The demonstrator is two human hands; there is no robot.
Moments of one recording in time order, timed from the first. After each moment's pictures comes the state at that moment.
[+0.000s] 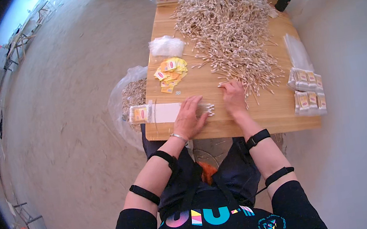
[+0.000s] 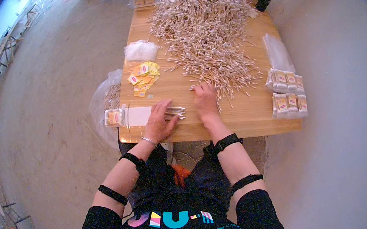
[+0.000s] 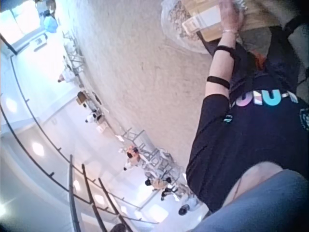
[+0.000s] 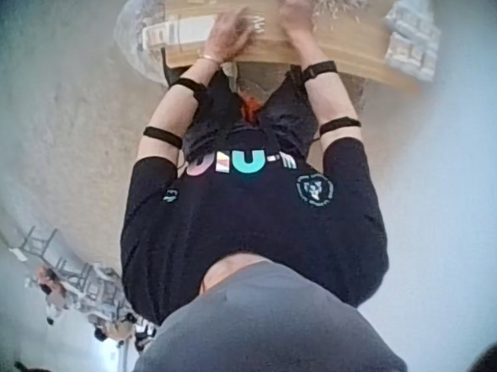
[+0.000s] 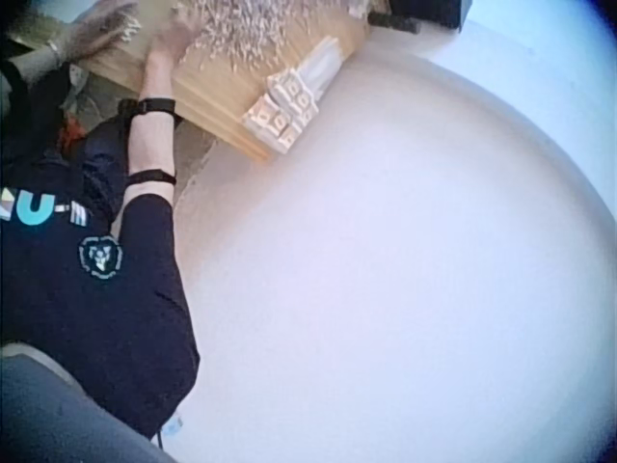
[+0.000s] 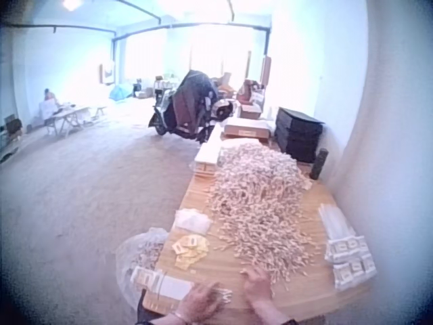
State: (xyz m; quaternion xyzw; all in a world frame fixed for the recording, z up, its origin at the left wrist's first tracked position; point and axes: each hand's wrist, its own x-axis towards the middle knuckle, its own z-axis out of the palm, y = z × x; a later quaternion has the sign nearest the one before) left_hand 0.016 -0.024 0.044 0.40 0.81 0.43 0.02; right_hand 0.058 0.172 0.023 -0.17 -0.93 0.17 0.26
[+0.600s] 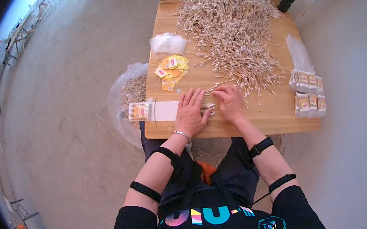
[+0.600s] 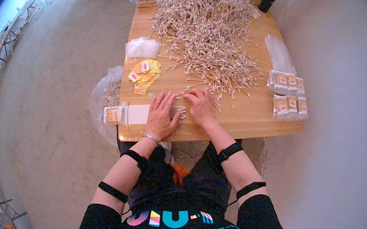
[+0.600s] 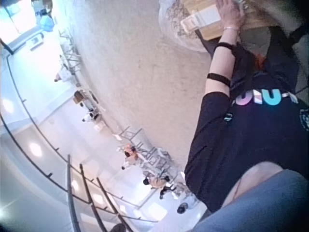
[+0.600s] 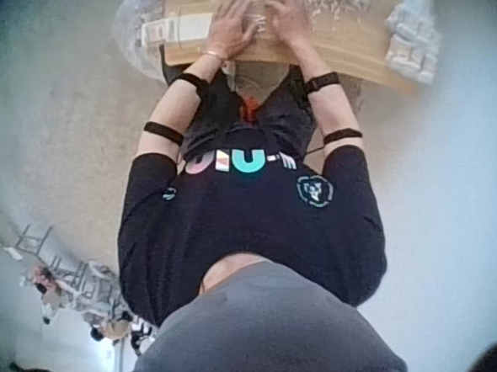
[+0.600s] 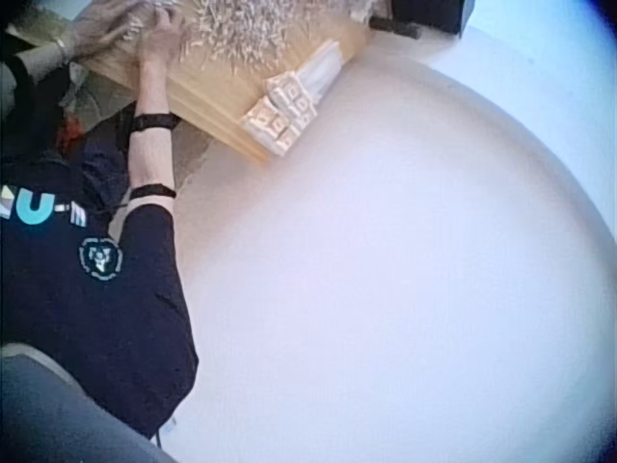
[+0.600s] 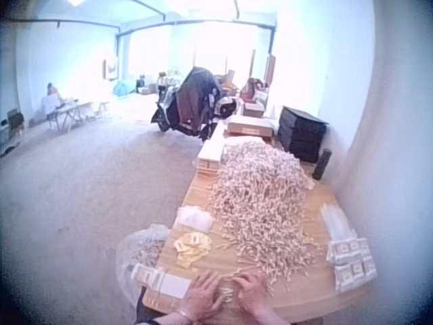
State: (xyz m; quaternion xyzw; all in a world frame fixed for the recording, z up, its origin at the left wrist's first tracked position) left_hand 0.015 -0.018 0.045 0.40 0.87 0.29 -0.01; right_hand 0.072 0.150 0.029 -0.09 -0.95 0.21 0.22
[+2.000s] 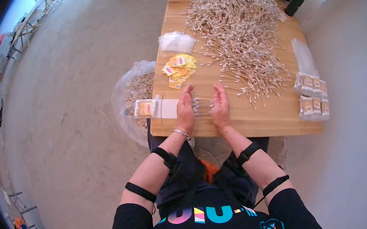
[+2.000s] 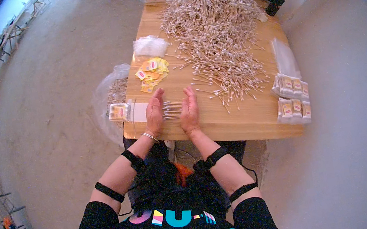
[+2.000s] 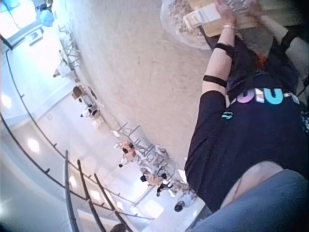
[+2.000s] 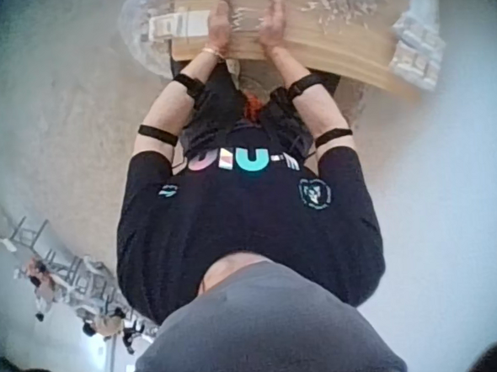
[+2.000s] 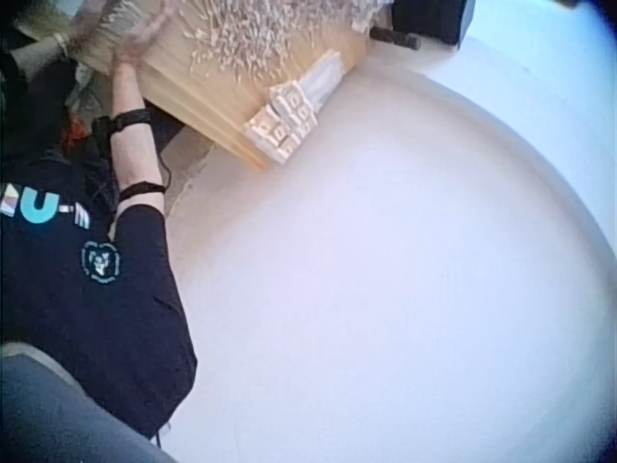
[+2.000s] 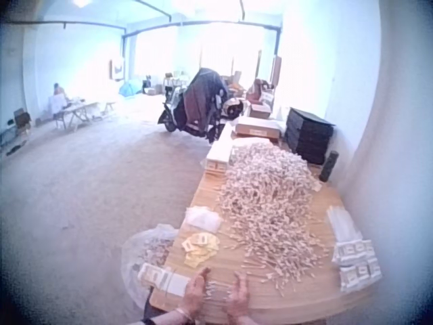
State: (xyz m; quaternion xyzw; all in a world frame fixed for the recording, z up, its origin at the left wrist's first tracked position) left_hand -0.001 -0.024 0.015 0.10 0.58 0.79 0.15; right_hand 0.053 0.083 0.012 -0.20 -0.73 0.59 0.27
